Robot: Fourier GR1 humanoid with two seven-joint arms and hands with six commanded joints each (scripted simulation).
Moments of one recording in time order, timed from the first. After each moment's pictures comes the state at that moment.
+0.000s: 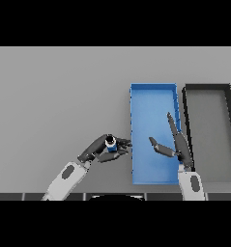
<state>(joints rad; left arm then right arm) -0.19 0.13 -0.58 -1.54 0.06 -0.12 -0.17 0.08 -0.16 0.10 -1.68 0.20 0.06 -0.05</state>
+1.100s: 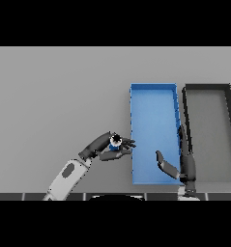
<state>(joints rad) -0.21 0.09 -0.53 -1.59 0.01 -0.23 -0.07 0.39 -0.05 0.17 -2.09 0.19 -0.05 -0.14</state>
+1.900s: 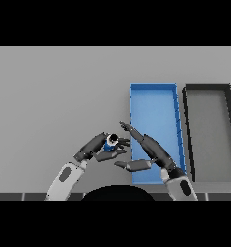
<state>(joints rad) -0.20 0.04 -0.51 -1.60 -0.05 -0.27 -0.05 0.02 -0.17 0.38 -2.18 0.12 0.28 0.40</state>
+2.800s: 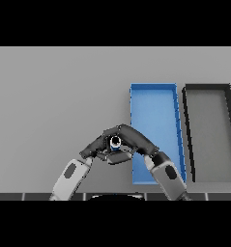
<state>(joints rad) -0.19 0.00 -0.46 -1.59 -0.04 -0.35 -0.04 -0.35 -0.04 0.42 -1.97 0.04 0.36 0.50</state>
